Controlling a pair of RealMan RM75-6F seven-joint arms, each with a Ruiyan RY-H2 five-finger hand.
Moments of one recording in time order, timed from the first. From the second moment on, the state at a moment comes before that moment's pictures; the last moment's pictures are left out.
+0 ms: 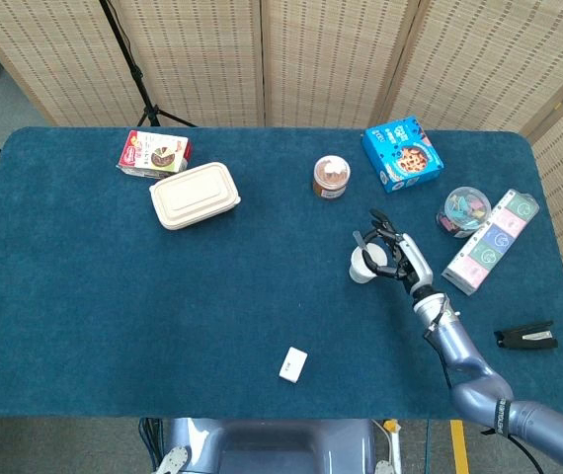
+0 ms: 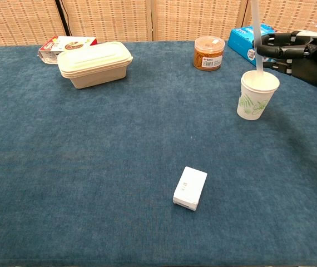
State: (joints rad) left arm 0.04 -0.94 0.06 -1.53 1.57 1.52 -0.47; right arm 0.55 -1.50 0.39 -1.34 -1.34 0.78 1.12
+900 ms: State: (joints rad) left arm 0.04 -0.94 0.06 -1.52 1.57 1.52 -0.49; right arm 0.58 -1.52 0.31 -1.28 -1.40 0.89 1.20
